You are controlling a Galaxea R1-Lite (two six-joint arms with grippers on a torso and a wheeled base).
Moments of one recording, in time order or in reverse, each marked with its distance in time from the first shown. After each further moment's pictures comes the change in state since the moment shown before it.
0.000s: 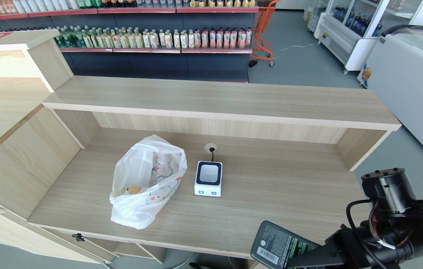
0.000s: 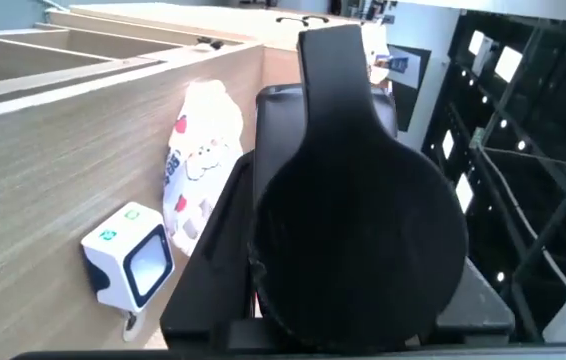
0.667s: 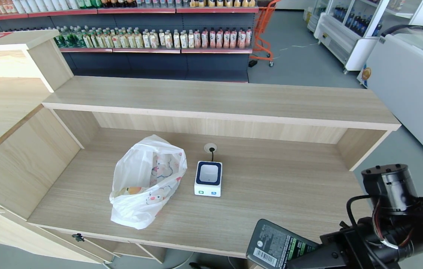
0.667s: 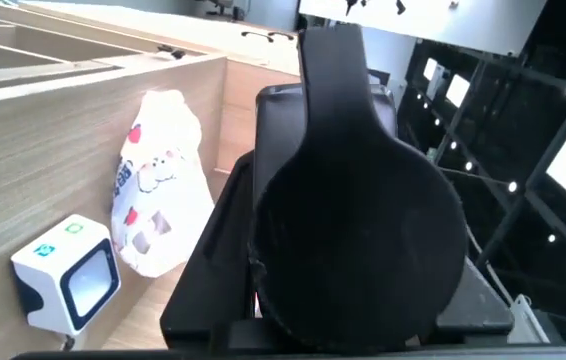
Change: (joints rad) left arm 0.000 0.000 0.000 0.000 0.000 0.000; right arm 0.032 -0.012 -0.014 -0.056 0.040 -0.022
